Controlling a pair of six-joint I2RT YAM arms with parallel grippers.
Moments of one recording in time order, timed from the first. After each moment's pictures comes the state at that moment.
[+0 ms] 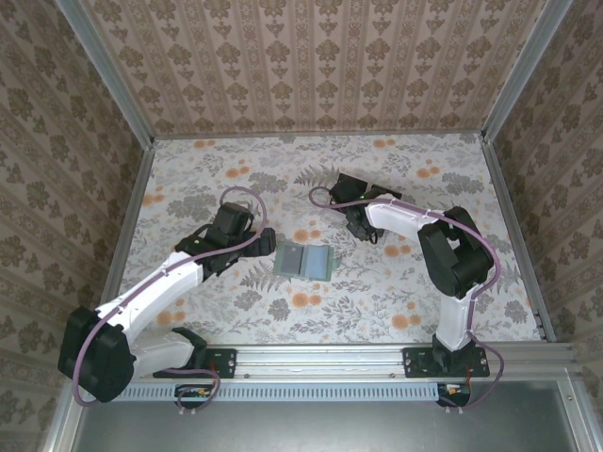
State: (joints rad) left arm -0.58 1.16 0.77 -0.49 -0.13 -0.48; right arm 0.53 1.90 1.29 -0.73 0.53 -0.10
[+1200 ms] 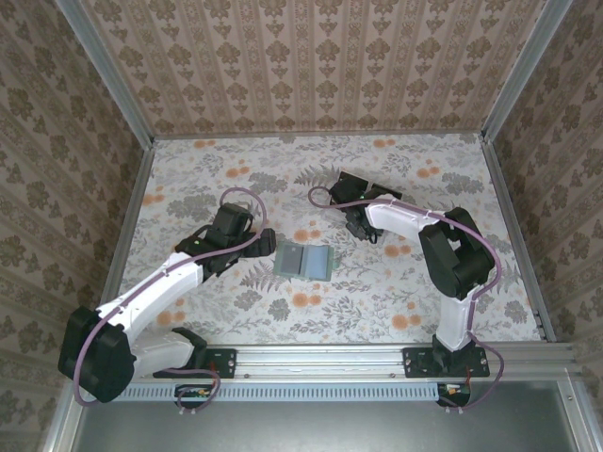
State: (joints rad) left arm -0.58 1.16 0.75 -0.47 -0.12 -0.48; right arm 0.53 1.89 1.29 -0.72 0.52 -0.11
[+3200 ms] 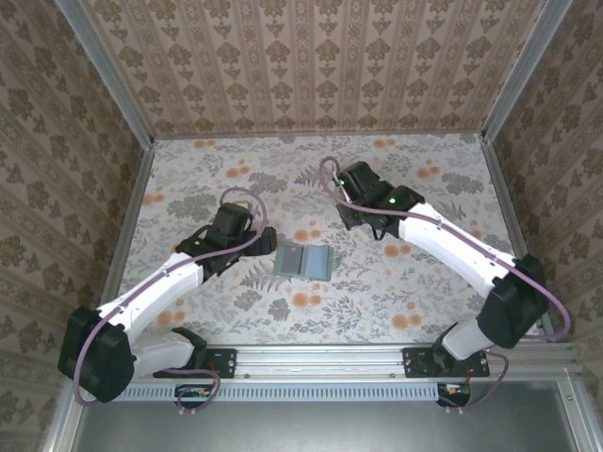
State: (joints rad) left arm -0.58 1.16 0.74 -0.44 -0.12 -0.48; right arm 0.64 1.47 1.29 -0.71 0.26 0.13
